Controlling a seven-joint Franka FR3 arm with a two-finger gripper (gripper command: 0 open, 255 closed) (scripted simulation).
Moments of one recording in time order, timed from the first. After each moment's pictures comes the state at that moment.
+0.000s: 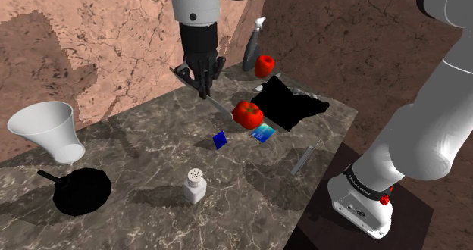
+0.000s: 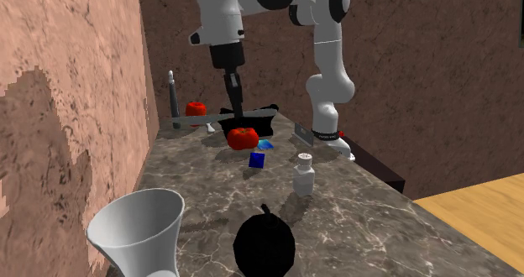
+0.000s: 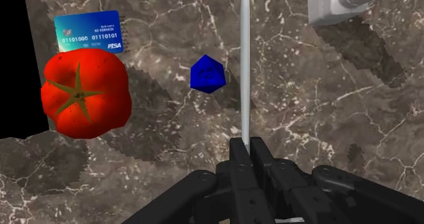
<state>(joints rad) 0.27 0.14 0.50 -1.71 -0.01 1.70 0.68</state>
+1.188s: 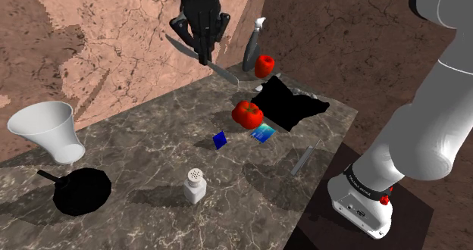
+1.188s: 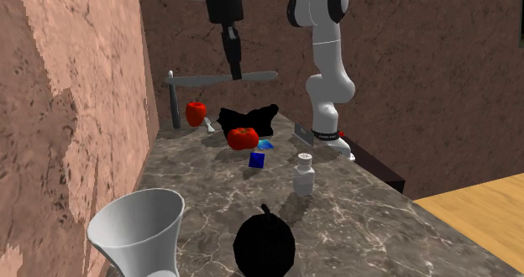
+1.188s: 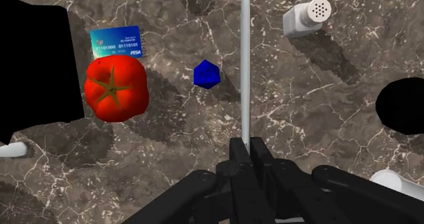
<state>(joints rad) 0.29 0.17 0.51 -1.43 -0.02 1.45 0.70</state>
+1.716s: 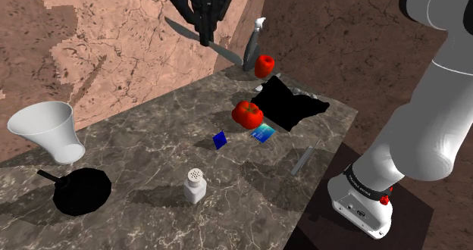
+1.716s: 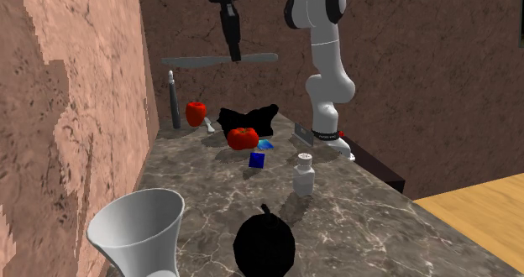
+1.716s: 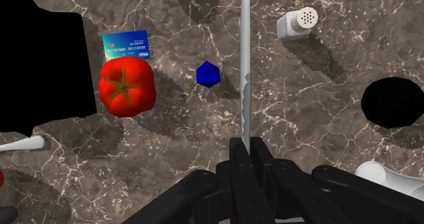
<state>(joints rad) 0.31 0.22 0.51 -1.26 -0.04 1.32 0.71</state>
